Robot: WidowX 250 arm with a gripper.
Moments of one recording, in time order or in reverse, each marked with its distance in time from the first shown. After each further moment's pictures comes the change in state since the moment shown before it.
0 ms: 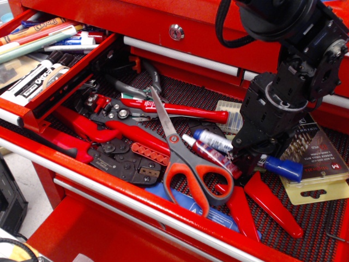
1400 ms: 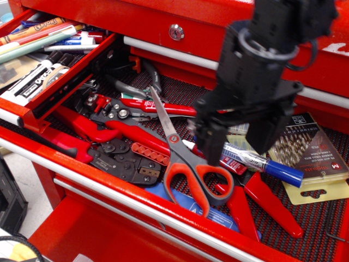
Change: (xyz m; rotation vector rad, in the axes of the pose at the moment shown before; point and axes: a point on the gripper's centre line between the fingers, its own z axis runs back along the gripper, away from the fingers) arm -0.008 0.054 0.075 0.053 0.063 -0.161
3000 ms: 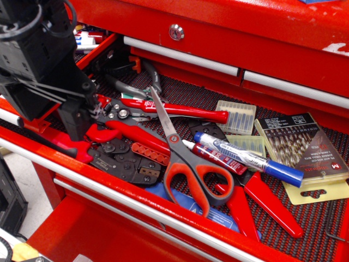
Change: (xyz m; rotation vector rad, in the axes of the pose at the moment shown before) arm 0.078 0.148 0.014 -0.123 -0.218 -0.872
